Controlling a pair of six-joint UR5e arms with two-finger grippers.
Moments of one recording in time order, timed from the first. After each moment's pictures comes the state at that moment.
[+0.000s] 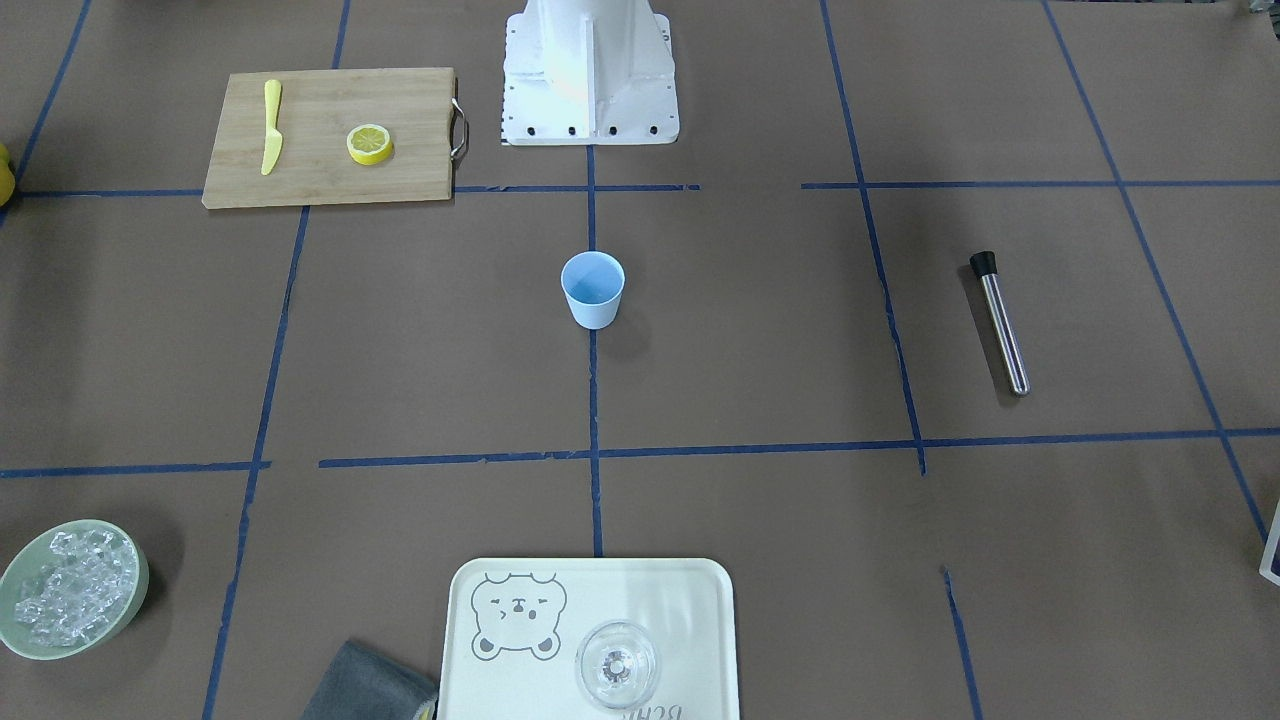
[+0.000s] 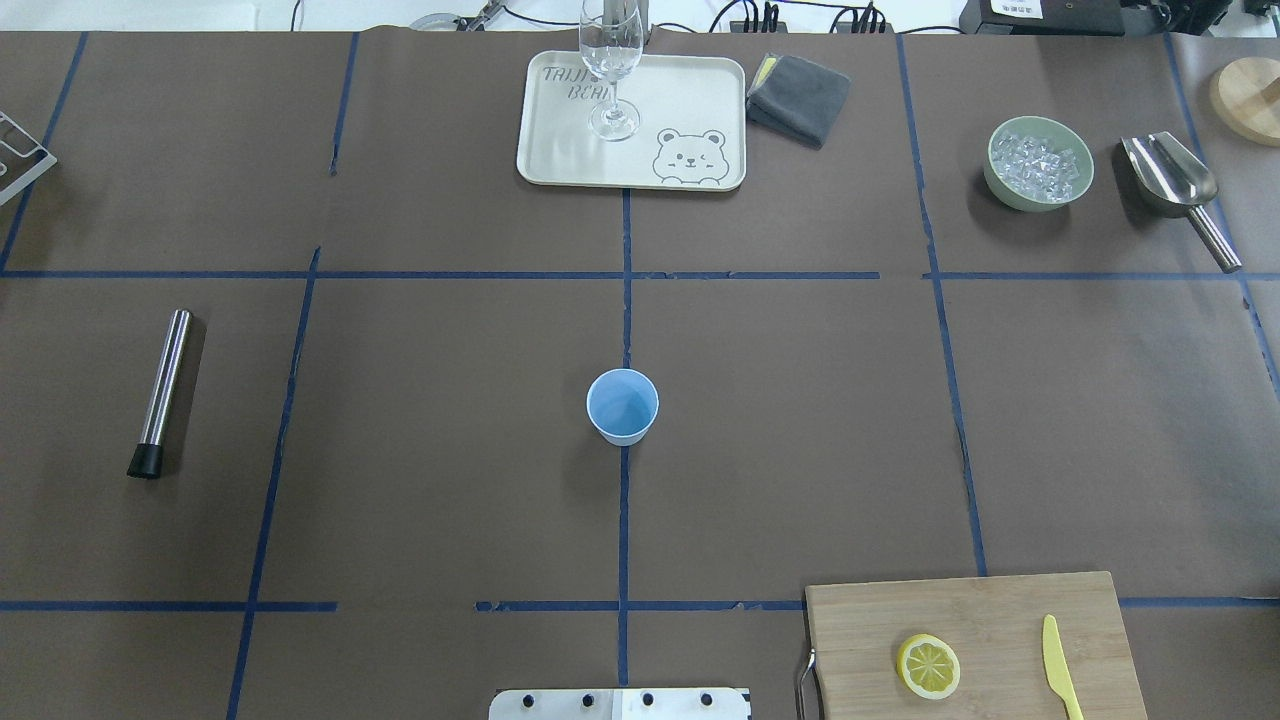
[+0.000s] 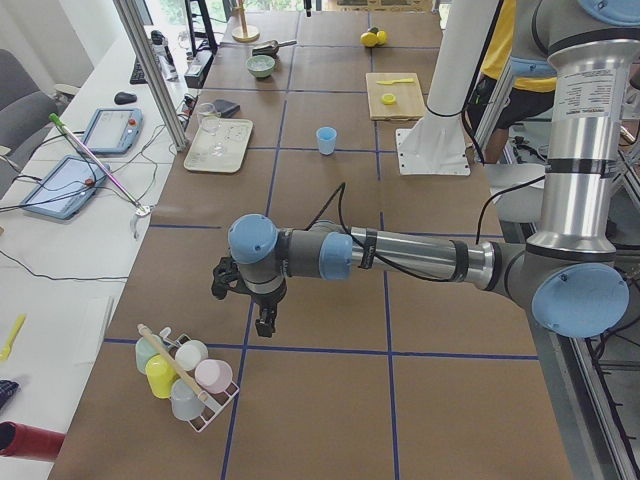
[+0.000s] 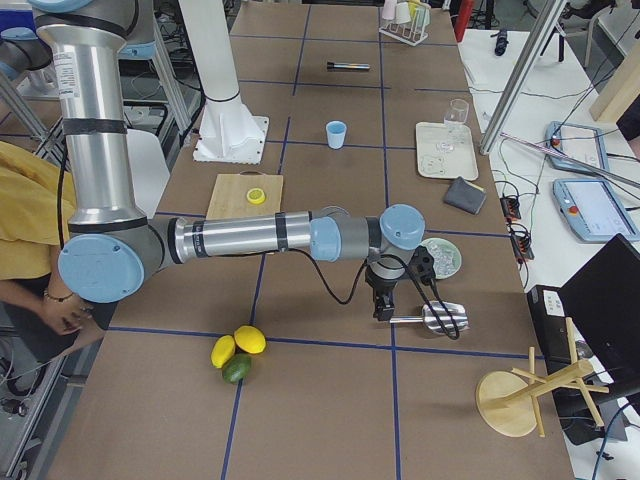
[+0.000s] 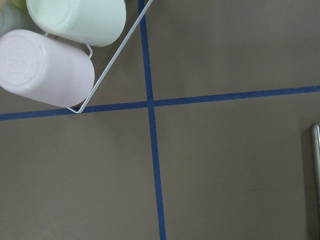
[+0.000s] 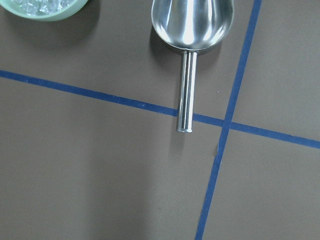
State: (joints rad) left arm -1.55 -1.58 -1.68 -1.50 -2.40 0.05; right arm 1.47 -1.50 1.63 -1.64 2.36 -0.08
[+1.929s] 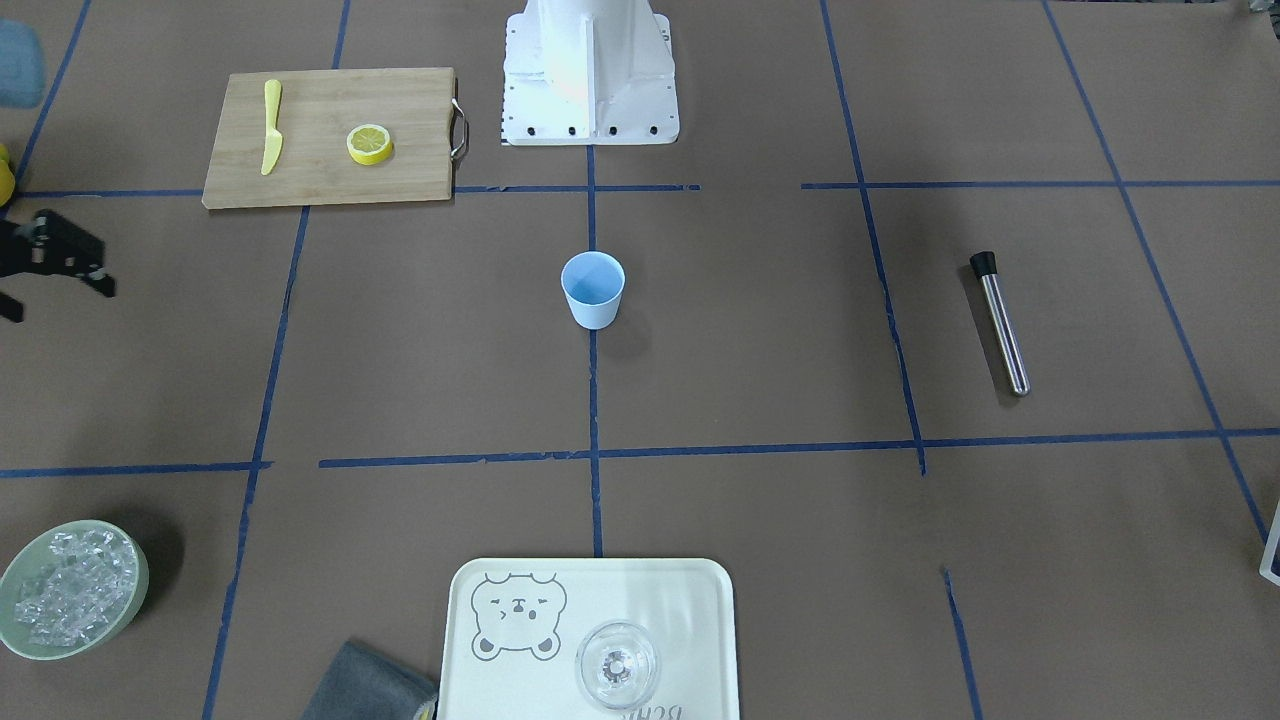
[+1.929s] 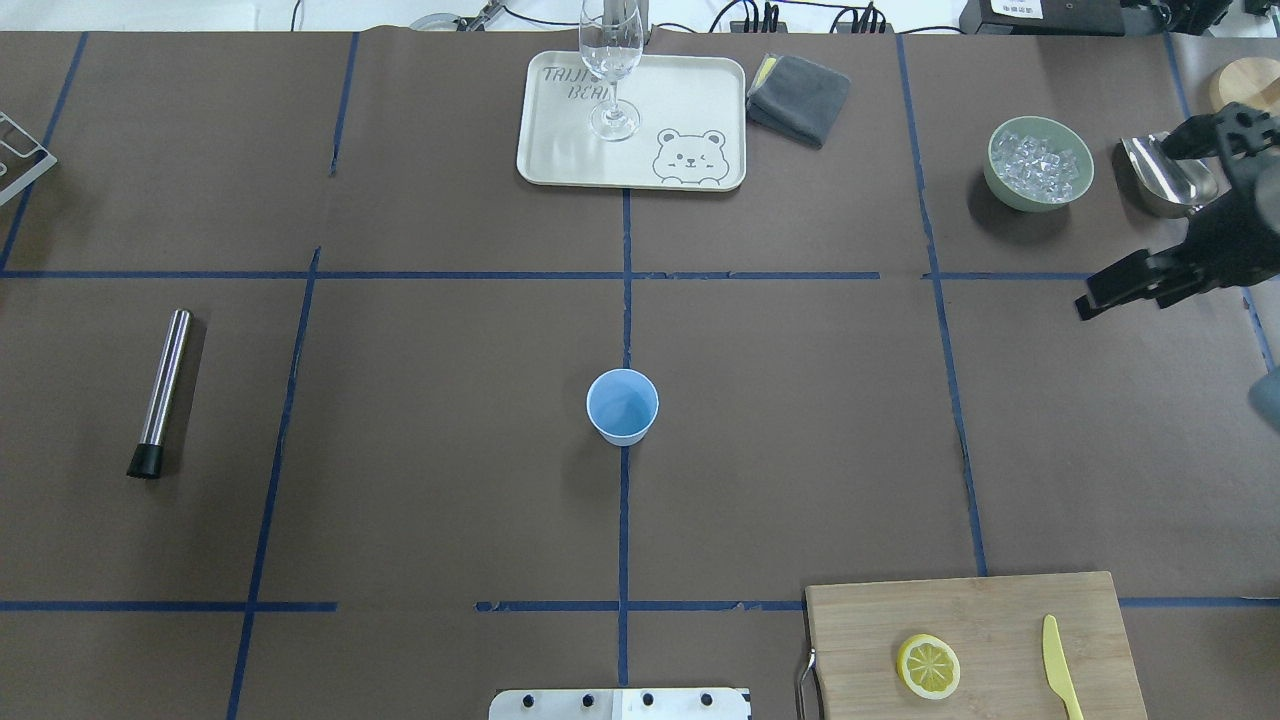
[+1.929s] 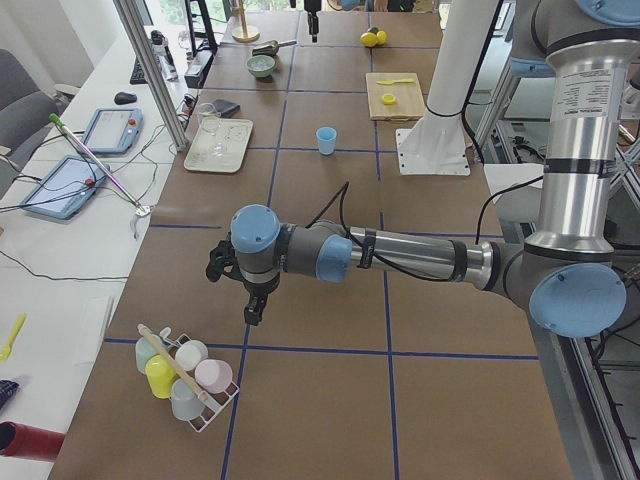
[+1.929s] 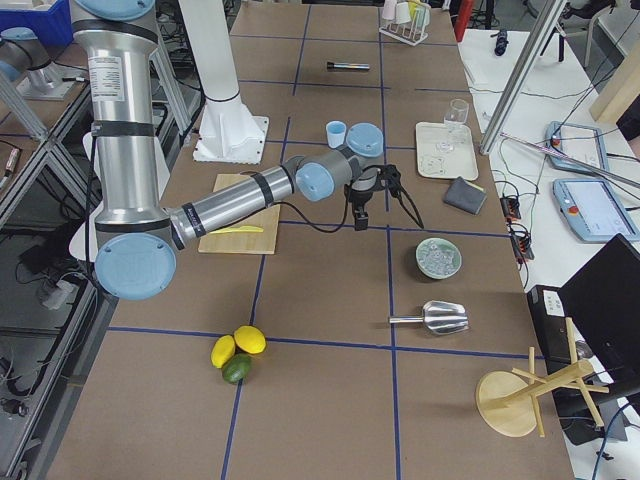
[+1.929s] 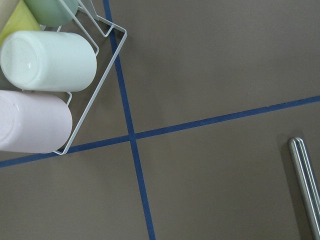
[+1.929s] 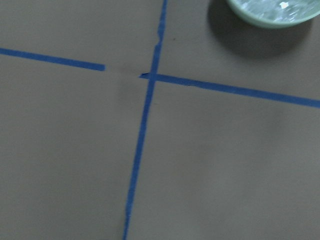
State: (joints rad) left arm -1.54 -1.58 -1.66 -1.69 -2.41 0.05; right arm 1.02 -1.54 1.99 -1.43 2.29 0.62
